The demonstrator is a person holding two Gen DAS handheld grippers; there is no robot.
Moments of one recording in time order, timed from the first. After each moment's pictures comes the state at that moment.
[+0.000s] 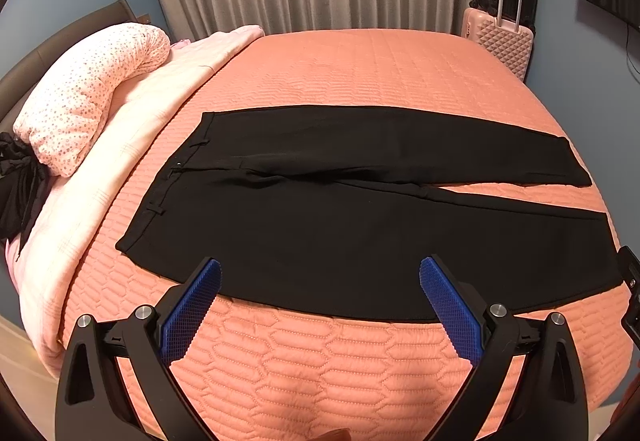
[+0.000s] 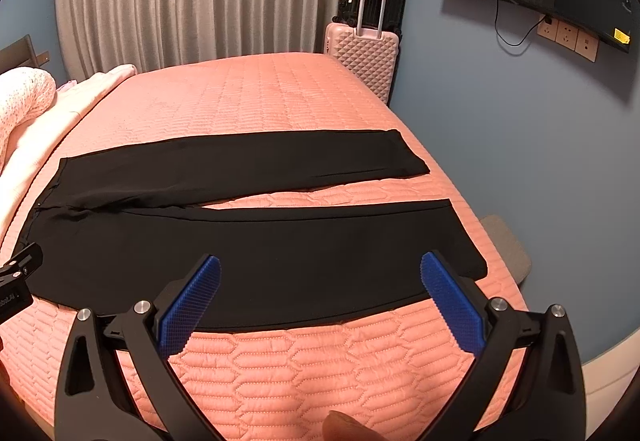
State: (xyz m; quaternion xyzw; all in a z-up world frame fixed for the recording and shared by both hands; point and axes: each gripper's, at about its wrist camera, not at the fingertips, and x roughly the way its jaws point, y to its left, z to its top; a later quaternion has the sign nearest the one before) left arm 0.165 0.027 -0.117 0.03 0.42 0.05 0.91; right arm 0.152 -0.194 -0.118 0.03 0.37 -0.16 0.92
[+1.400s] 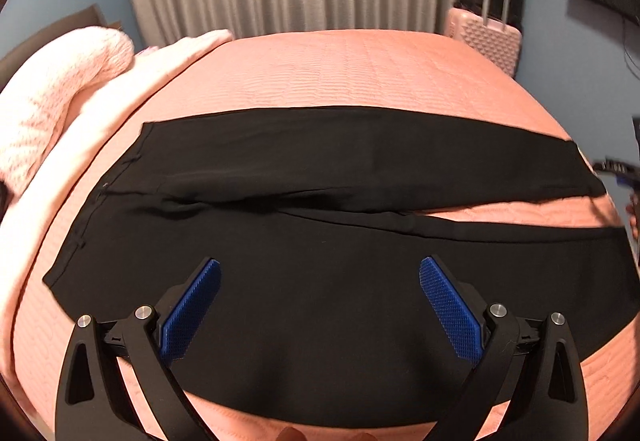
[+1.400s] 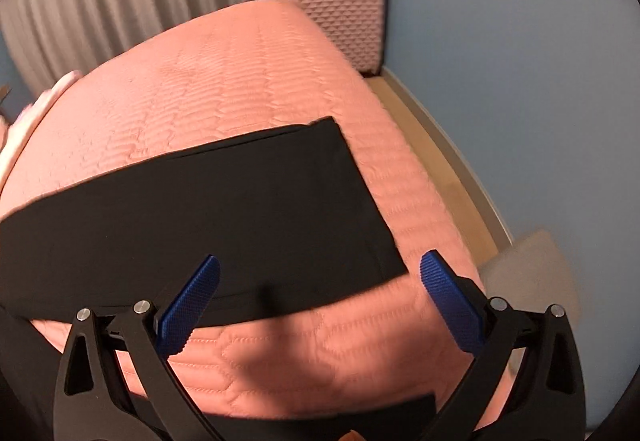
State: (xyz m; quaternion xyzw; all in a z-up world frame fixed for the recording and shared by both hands) left arm 0.263 -0.012 -0.203 0.03 0.40 0.00 0.92; right arm 0.413 -0.492 -0.253 0.10 0.42 -0.12 0.90
